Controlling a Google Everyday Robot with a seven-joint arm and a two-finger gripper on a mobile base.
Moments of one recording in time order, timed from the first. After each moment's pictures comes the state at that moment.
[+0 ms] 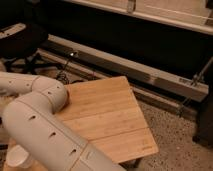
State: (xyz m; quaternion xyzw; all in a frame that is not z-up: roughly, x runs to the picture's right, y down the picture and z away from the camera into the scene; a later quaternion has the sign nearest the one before) arm -0.527 0.058 0.834 -0.28 -0.06 -0.15 0.94
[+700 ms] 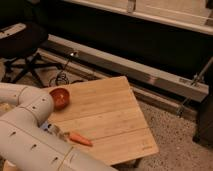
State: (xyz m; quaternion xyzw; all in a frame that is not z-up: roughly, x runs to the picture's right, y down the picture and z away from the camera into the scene) arm -0.543 0.091 0.847 -0.30 0.00 -0.19 0.94
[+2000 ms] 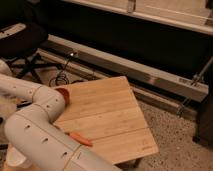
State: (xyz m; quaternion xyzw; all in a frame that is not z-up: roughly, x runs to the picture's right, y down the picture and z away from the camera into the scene) arm -0.536 0.070 0.877 -0.31 -0.08 -0.13 0.94
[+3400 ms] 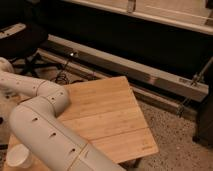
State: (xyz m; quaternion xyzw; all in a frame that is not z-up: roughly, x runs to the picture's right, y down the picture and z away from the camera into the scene) arm -0.535 0.054 0.868 -0.29 -0.12 -0.14 0.94
